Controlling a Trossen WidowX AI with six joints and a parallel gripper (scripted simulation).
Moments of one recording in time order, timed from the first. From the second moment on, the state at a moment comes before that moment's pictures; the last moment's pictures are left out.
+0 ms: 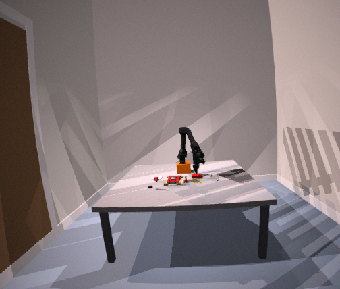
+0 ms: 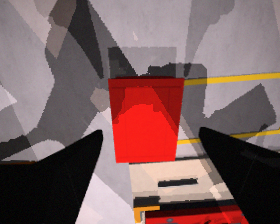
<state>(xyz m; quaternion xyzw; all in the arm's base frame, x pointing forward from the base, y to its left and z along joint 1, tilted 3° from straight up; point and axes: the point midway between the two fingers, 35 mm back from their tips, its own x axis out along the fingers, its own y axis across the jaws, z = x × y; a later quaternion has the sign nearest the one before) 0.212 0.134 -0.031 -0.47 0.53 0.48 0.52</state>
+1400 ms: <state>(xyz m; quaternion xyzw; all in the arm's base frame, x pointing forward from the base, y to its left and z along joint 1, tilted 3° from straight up) 0.209 0.132 -0.055 -0.47 0.53 0.48 0.51</state>
